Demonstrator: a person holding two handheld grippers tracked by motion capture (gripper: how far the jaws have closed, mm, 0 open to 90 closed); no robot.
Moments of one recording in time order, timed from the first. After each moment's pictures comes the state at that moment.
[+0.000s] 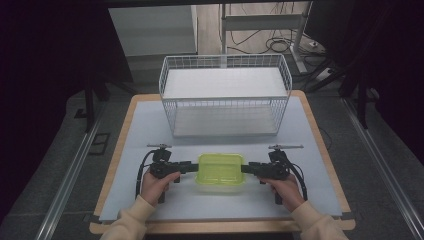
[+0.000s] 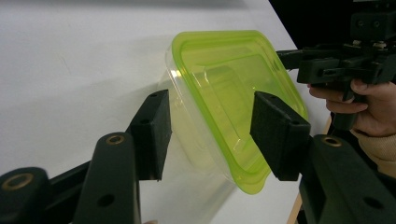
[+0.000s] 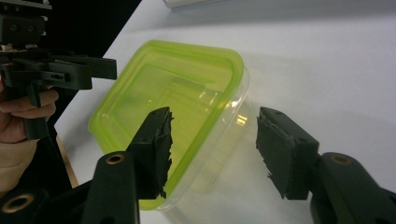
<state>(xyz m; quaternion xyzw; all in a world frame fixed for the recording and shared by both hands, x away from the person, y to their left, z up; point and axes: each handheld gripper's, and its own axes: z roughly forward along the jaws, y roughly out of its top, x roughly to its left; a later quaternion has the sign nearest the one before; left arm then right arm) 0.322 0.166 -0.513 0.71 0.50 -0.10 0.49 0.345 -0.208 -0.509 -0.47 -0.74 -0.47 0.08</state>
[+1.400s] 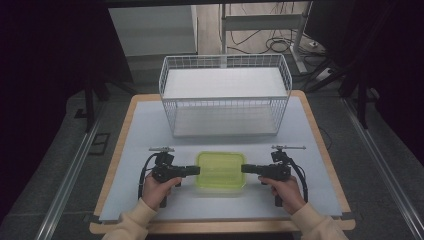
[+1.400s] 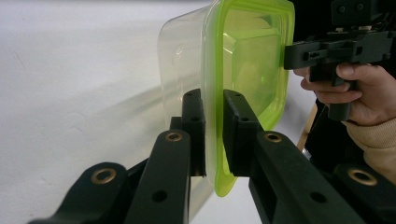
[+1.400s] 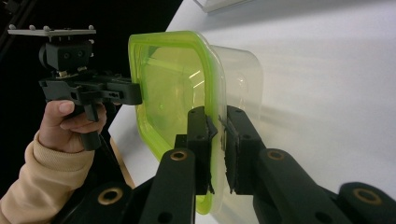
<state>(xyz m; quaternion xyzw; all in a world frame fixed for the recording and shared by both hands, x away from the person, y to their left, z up) 0.307 0.157 -0.506 0.72 0.47 -0.10 0.50 0.340 -0.211 -0.502 -0.47 -0.71 -0.50 0.16</state>
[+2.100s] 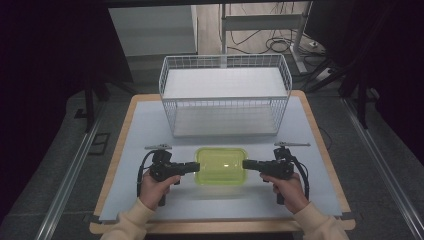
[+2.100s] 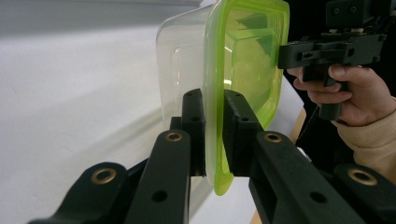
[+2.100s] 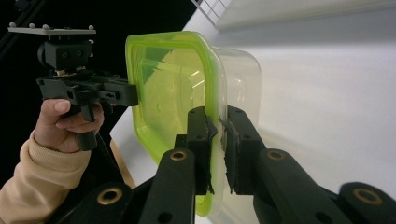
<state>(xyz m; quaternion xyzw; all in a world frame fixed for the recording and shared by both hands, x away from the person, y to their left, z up) 0.302 0.158 -0.486 0.72 0.46 -0.09 0.52 0.334 -0.212 -0.479 -0.44 -0.71 -0.53 0.12</state>
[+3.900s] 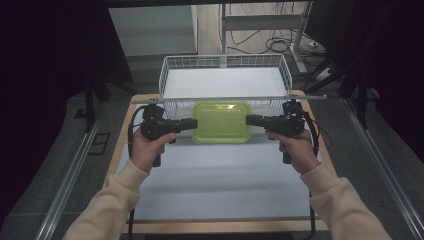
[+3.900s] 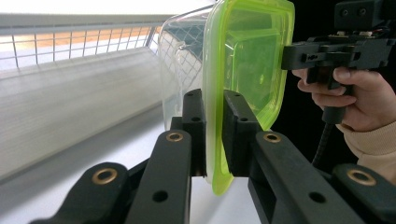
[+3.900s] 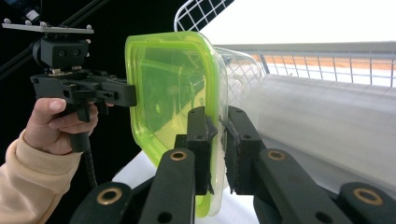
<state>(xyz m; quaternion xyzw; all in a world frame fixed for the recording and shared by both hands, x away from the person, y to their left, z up) 0.344 0.163 -0.359 0.72 0.41 -0.01 0.56 0.375 -0.202 -0.348 -0.38 -0.73 -0.57 0.03</state>
